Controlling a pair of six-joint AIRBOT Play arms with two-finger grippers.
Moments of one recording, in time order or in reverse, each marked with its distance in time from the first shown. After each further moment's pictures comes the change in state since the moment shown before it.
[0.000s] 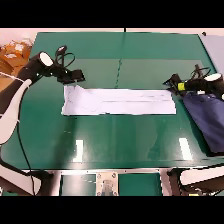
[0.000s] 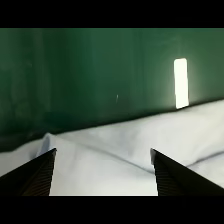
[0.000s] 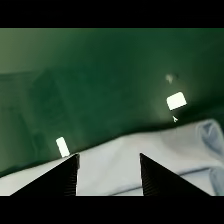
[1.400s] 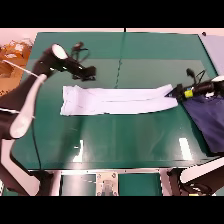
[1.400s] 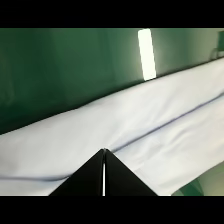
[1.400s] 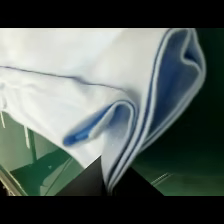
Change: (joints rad) left arm -0.177 -0.136 0.204 -0.122 -0.148 -0.035; right arm -0.111 -0.138 0.169 0.056 0.603 -0.417
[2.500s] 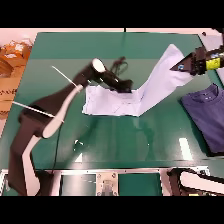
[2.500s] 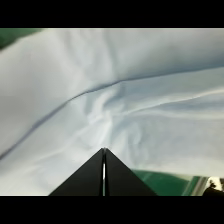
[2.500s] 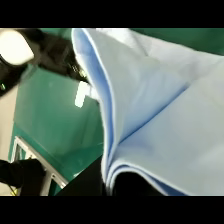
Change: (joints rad) left arm -0.203 -0.185 0.221 -0.238 -0.066 0.066; right arm 0.197 0.435 0.154 0.066 0.157 0.322
